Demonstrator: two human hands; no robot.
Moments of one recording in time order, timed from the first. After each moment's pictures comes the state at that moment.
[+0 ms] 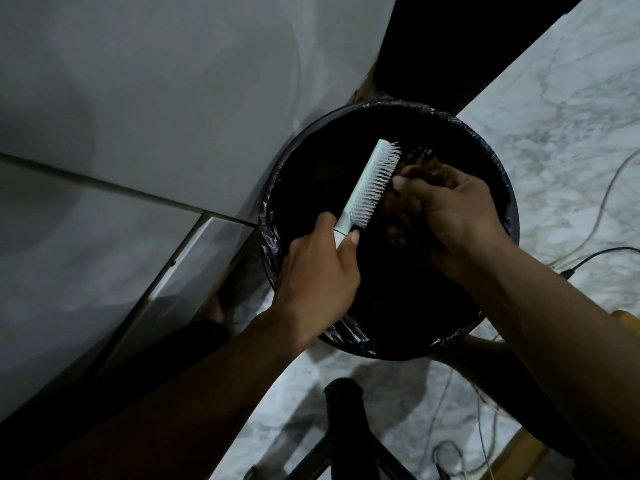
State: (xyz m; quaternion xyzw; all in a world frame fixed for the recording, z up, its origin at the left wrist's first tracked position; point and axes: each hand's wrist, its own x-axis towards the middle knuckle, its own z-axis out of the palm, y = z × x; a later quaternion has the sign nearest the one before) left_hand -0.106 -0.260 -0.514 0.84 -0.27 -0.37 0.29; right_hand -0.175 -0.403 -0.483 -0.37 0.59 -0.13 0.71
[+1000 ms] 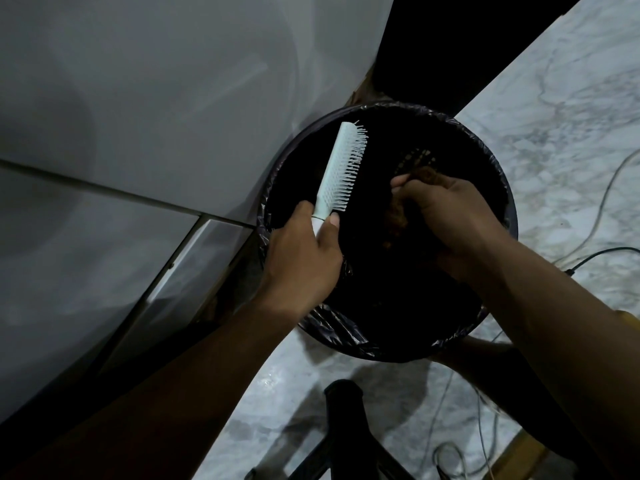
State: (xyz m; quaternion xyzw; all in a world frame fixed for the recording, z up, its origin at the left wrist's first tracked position) left_hand -0.087 -0.267 -0.510 0.86 -0.21 -0.36 0.30; right_hand -0.178 -0.409 -0.486 -0.40 0.59 -0.05 0.70
